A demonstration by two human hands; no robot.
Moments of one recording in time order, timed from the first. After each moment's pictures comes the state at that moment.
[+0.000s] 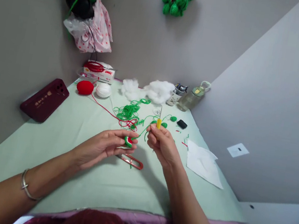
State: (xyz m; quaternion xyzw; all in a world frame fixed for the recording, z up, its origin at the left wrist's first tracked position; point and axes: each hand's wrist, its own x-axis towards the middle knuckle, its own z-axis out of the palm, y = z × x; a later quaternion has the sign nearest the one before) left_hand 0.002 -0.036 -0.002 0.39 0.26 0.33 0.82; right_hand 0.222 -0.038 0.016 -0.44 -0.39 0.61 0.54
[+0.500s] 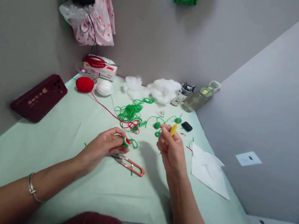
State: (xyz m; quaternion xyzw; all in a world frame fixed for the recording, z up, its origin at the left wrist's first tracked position) left_hand 0.012 -0.014 -0.042 0.38 0.37 0.39 0.75; right_hand 0.234 -0.021 -0.005 -0.51 -0.35 0.50 0.61
